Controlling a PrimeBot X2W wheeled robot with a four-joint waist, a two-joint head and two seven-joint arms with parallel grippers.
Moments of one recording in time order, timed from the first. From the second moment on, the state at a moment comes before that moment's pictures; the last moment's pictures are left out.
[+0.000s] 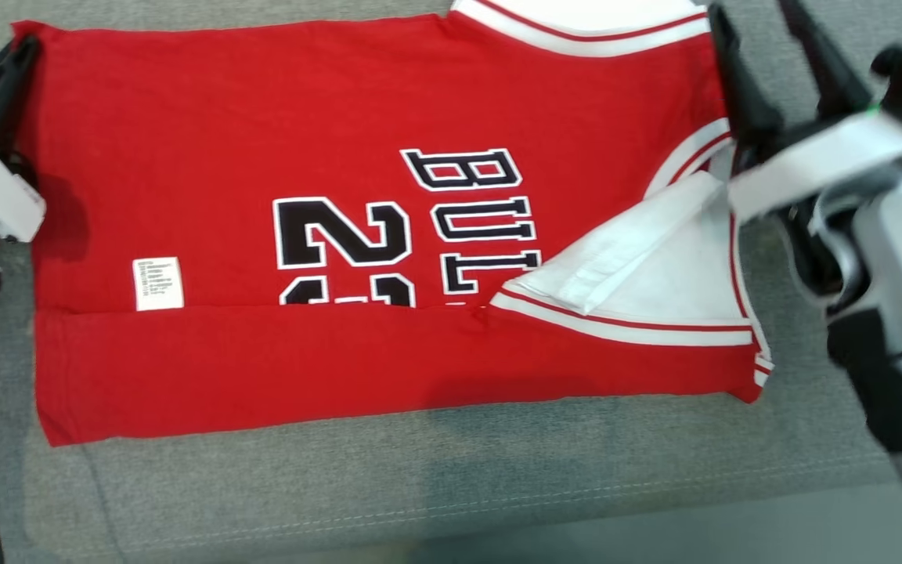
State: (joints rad) left arm -1.01 0.72 -0.86 0.60 -1.11 -0.13 -0.11; right arm -0.83 -0.22 0.35 0.50 0.49 0.13 -0.22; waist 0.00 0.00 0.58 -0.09
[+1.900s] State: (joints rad) left arm -1.21 0.59 -1.12 0.55 -1.20 -0.13 -0.25; right arm -1.38 -0.30 0.56 0.98 0.81 0.13 -0.08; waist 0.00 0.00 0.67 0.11
